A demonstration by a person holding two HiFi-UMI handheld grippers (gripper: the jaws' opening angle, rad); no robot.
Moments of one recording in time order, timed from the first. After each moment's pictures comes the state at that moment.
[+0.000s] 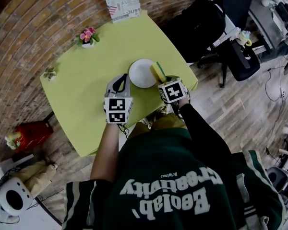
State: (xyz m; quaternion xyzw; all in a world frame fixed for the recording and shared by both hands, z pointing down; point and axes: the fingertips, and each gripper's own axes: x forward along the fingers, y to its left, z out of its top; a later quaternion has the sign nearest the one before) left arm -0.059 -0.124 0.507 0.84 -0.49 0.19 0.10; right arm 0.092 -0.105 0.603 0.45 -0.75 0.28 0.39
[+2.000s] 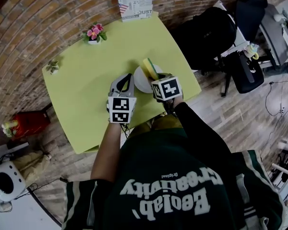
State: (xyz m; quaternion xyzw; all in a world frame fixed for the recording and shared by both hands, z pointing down) left arm -0.060 -0.147 0.513 0.83 -0.52 0.19 0.12; right arm 0.028 -0.149 0.584 0.39 -0.79 0.31 0.35
